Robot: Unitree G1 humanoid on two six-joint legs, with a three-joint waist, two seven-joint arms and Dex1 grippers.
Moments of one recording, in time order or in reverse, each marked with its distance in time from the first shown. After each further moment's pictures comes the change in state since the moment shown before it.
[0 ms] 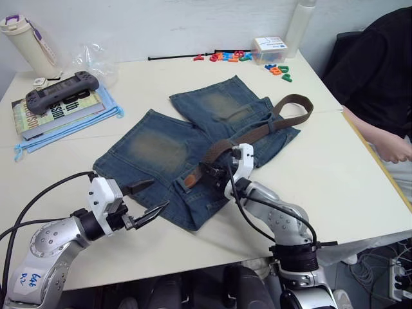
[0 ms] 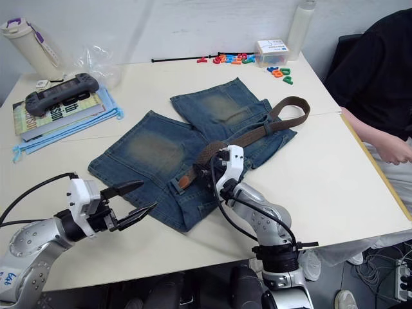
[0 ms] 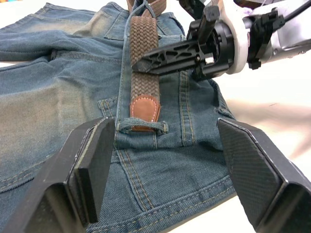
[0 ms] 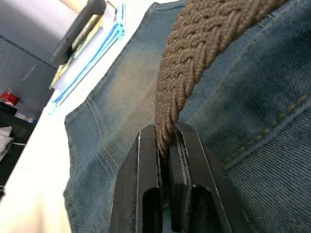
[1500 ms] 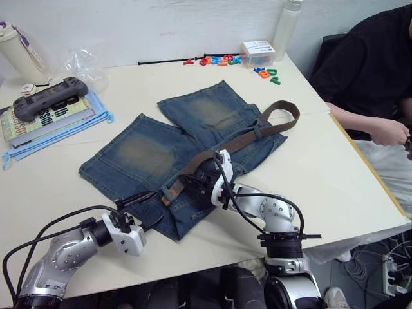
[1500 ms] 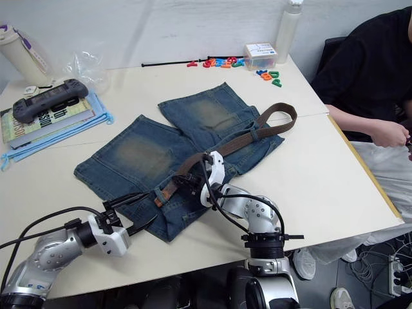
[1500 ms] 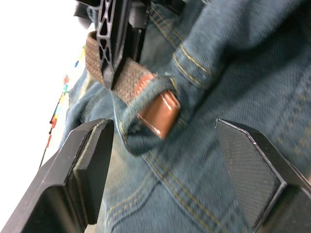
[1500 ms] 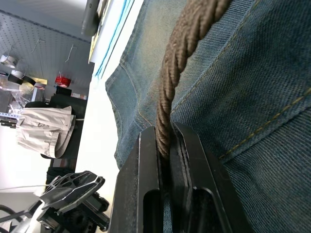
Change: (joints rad) left arm -0.107 -0.014 -0.140 0.574 0.950 -1.195 0.312; right arm -0.111 0.126 -0.140 0.178 0.159 0.307 -0.013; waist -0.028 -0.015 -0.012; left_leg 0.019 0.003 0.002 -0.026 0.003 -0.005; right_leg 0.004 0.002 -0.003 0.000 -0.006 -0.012
